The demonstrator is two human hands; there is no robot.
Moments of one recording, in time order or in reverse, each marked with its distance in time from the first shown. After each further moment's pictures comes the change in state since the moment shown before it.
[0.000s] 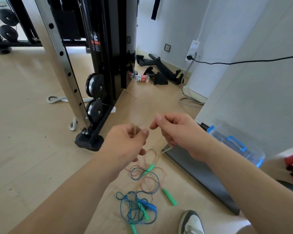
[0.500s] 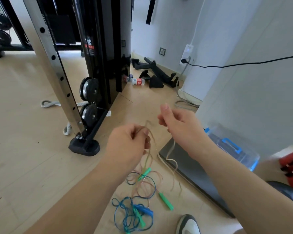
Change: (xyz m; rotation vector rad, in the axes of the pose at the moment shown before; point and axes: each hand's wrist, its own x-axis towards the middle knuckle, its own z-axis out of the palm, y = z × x) left_hand 0.010 0.002 0.028 -0.104 0.081 0.121; right_hand 0.002 -0.007 -0.009 -0.202 0.346 0.015
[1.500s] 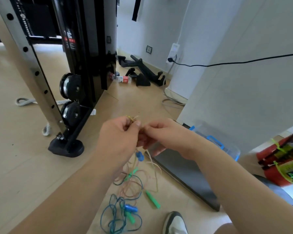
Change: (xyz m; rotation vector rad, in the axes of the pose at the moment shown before) left_hand 0.013 0.007 0.023 -0.198 0.024 -0.036; right_hand 0.009 0.019 -0.009 -0.031 -0.437 0.136
